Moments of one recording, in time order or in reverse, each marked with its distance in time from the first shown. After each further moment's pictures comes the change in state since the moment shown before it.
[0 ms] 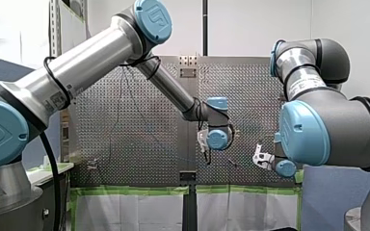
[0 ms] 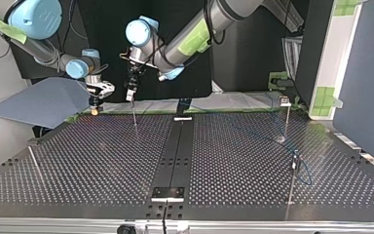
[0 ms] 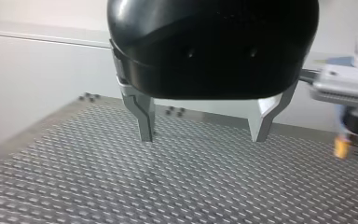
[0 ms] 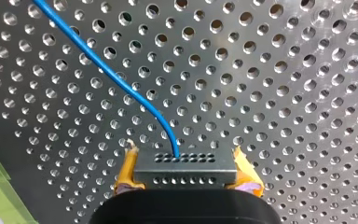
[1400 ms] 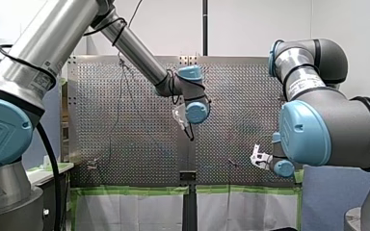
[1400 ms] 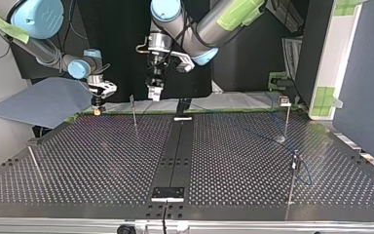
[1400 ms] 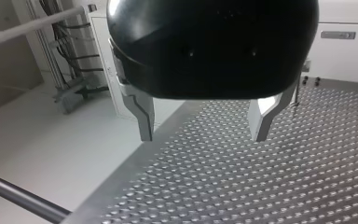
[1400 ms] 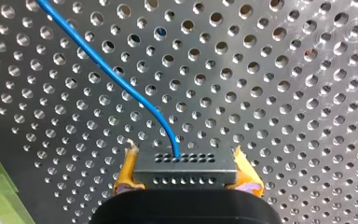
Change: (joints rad) left arm 0.043 0.371 -0.371 0.214 -0.131 -0.055; right arm 0.015 0.000 0.000 0.001 -0.004 -0.001
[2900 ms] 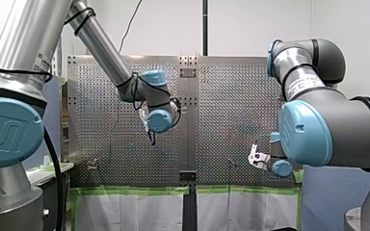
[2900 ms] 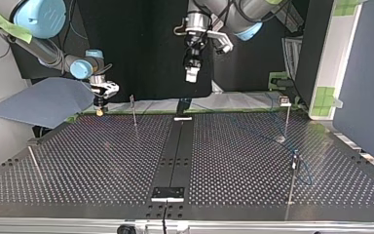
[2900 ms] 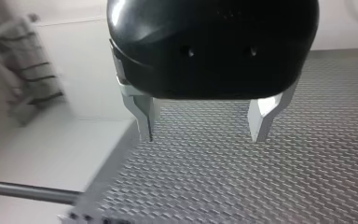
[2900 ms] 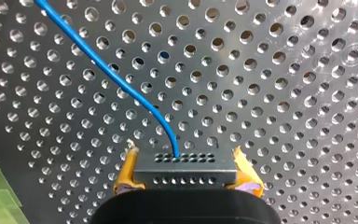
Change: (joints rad) left arm 0.098 0.190 -0.408 0.164 0.063 0.203; right arm 0.017 0.000 -0.002 -0.003 0.000 0.001
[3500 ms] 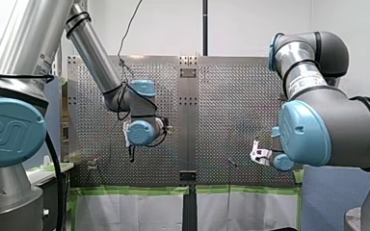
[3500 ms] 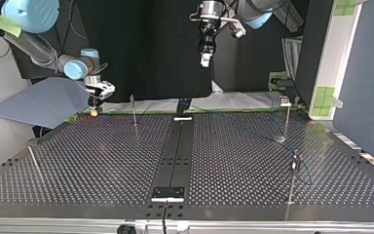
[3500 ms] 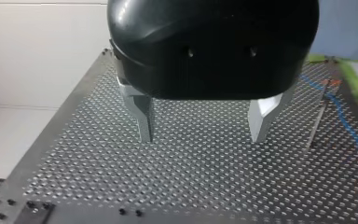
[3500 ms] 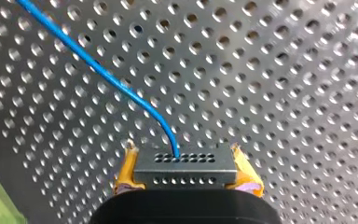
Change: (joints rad) left arm 0.018 0.000 -0.151 -0.054 0.002 0.013; right arm -0.015 -0.066 0.034 0.059 0.038 -0.054
